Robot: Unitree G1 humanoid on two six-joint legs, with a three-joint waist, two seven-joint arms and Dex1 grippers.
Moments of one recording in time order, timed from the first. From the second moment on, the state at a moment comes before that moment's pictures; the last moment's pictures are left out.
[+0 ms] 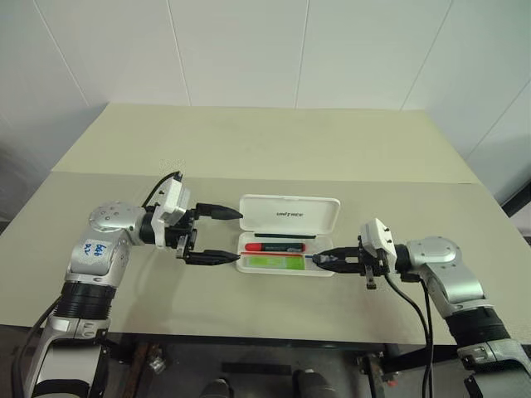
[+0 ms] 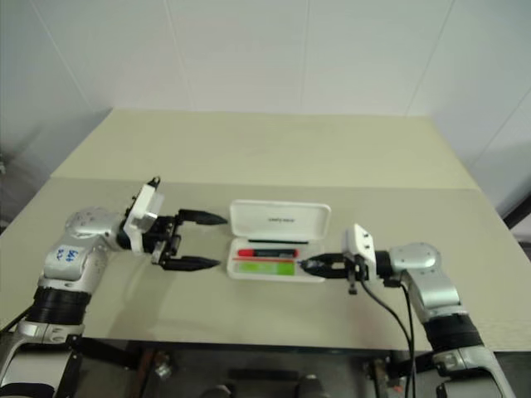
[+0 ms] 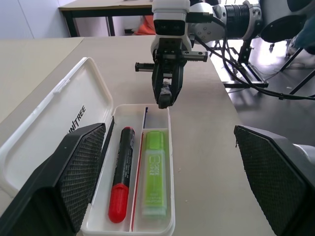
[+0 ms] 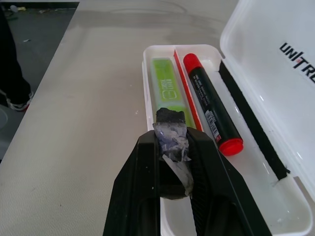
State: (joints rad) left arm -0.64 0.66 0.02 0.12 -0.47 0.25 -1.39; right arm -0.52 -0.63 0.10 0.29 0.34 -0.02 1.40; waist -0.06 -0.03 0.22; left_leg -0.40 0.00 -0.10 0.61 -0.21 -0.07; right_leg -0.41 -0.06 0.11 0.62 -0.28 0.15
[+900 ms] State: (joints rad) left arm -0.61 0.68 0.03 0.08 -0.47 0.28 -1.37; right arm -0.63 -0.59 0.10 0.49 0.30 -0.09 1.47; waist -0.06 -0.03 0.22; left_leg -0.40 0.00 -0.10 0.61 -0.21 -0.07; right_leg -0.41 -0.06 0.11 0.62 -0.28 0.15
